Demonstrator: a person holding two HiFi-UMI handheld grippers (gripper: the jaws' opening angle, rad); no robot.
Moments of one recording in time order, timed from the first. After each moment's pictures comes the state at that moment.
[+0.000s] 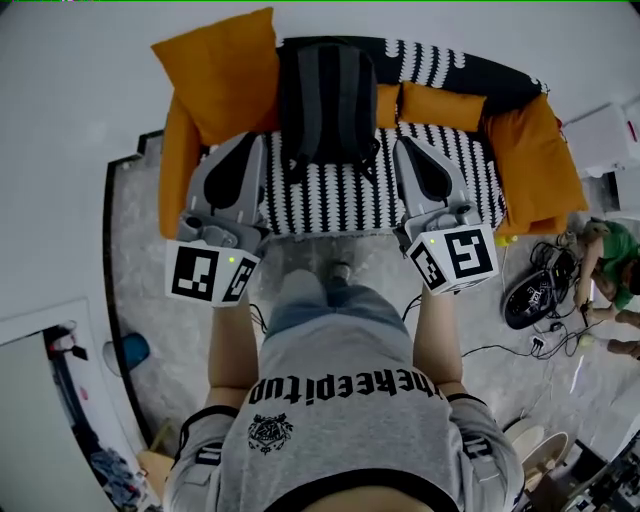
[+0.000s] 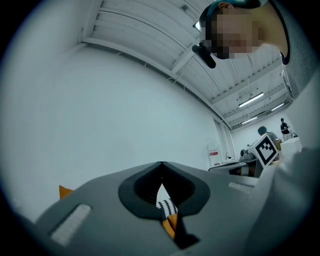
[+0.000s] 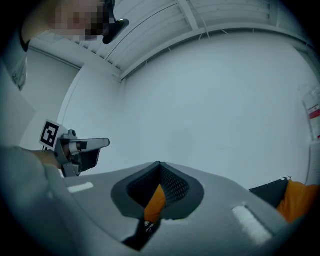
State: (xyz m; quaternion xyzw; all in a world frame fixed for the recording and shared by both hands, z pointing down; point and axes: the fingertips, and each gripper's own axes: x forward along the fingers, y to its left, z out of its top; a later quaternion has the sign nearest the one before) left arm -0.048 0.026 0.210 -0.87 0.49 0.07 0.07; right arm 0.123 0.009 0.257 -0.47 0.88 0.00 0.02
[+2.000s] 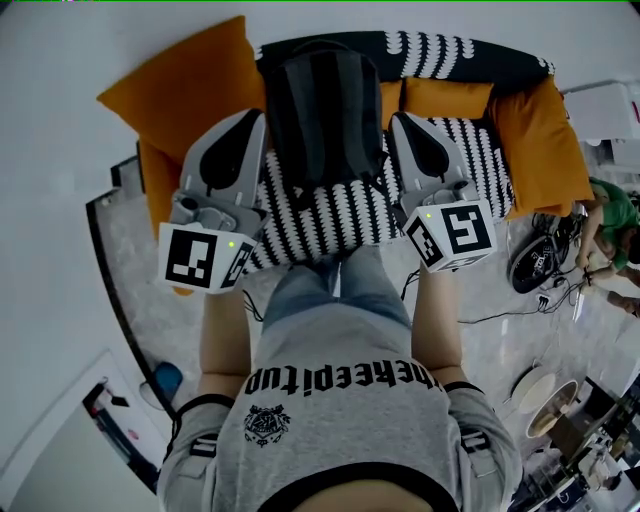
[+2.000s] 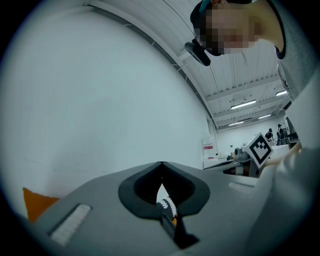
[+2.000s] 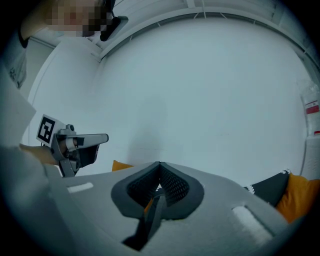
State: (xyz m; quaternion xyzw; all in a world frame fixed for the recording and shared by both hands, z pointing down) left arm -0.090 -0.218 0.253 -0.92 0.40 0.04 0.02; right arm 0.069 -0.210 0.305 -0.55 0.83 -0.05 -0.03
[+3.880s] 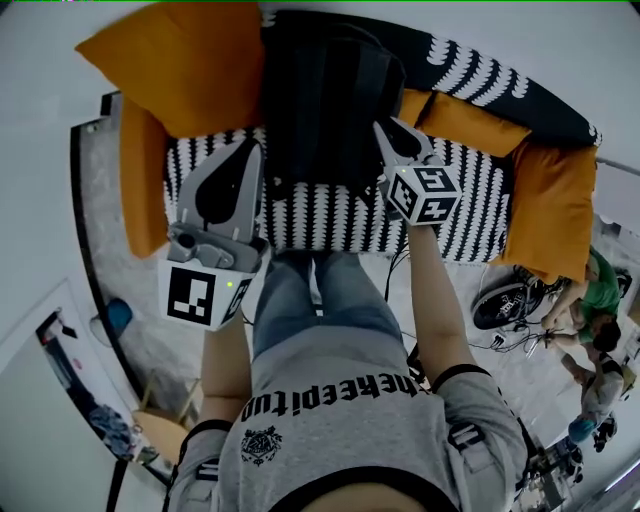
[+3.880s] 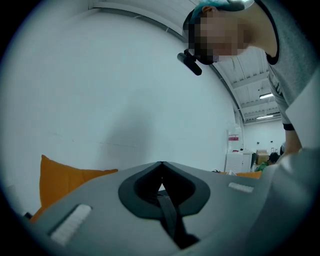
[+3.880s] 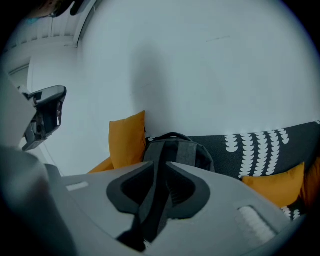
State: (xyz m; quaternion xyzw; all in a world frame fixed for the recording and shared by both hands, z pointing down) left arm -0.058 -0.250 0.334 -0.85 0.52 0.01 -0.04; right arm 0.111 -0.326 0.548 -0.43 0.85 -0.25 -0.17
